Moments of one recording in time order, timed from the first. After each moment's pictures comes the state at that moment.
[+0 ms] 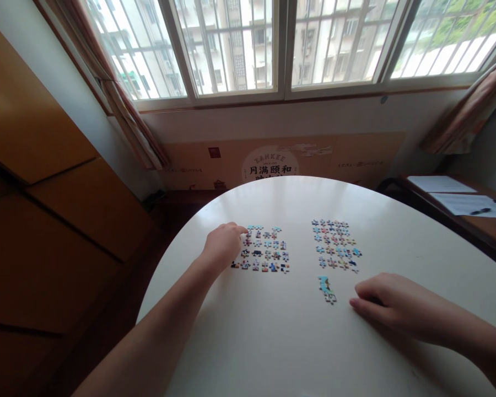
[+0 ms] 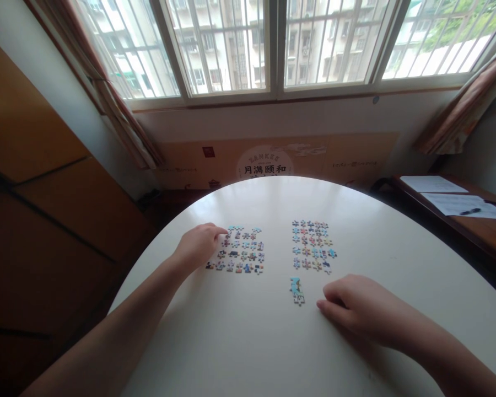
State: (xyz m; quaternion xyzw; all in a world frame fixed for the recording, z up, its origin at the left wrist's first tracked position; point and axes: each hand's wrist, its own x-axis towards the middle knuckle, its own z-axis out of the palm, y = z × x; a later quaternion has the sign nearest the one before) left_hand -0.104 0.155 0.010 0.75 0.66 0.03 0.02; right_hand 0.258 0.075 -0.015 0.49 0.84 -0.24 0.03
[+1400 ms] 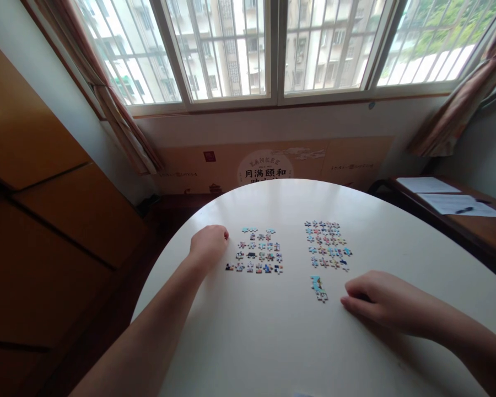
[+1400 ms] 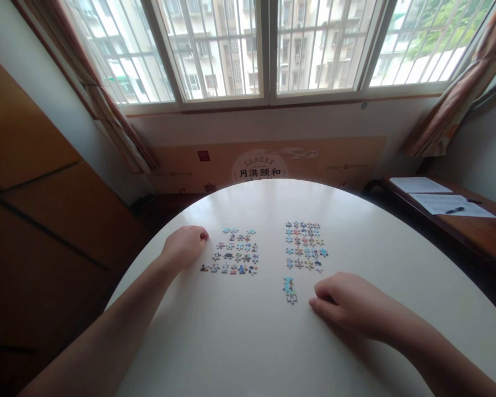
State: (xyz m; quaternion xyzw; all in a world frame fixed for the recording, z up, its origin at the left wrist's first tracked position) left_hand -0.121 0.166 0.012 0.68 0.73 0.00 0.01; right_hand 0.255 0.075 -0.009 0.49 0.84 -0.24 0.04
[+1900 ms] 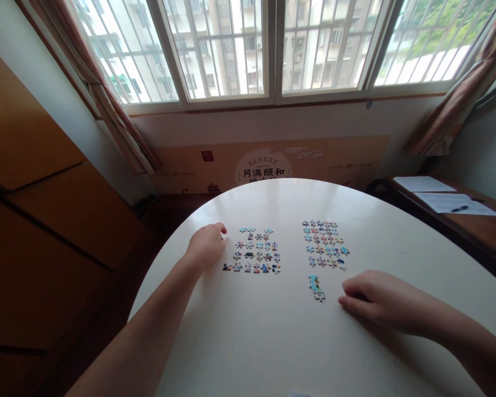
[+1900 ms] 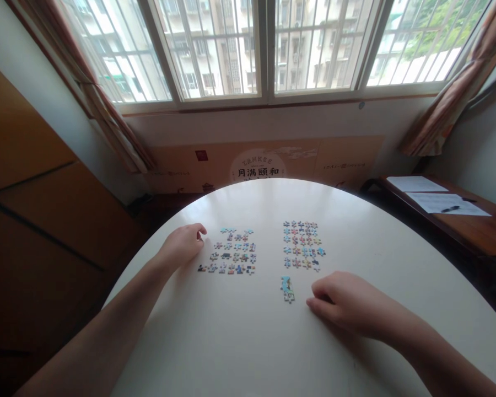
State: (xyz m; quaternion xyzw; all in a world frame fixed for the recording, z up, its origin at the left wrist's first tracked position) left_hand -0.128 0.169 0.005 0.70 0.71 0.06 0.03; right_hand 0.252 0.073 -0.003 0.49 0.83 -0.25 0.03
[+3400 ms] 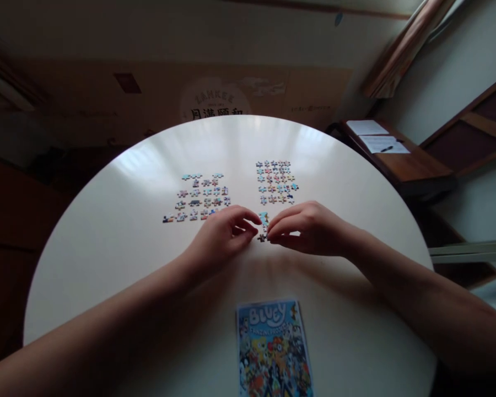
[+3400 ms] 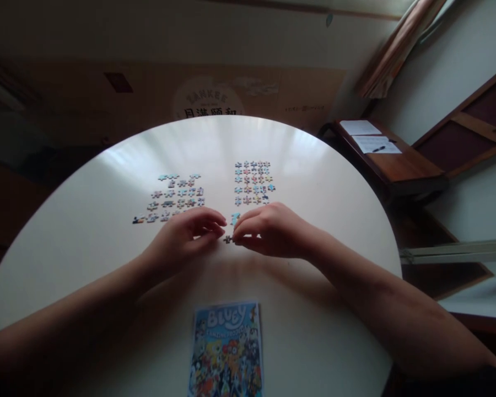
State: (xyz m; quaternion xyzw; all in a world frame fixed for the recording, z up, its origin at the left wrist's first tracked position) left_hand 0.001 0.076 -0.013 0.78 0.38 0.28 0.40; right_hand 0.241 0.064 -0.004 0.28 0.90 -0.19 -0.28
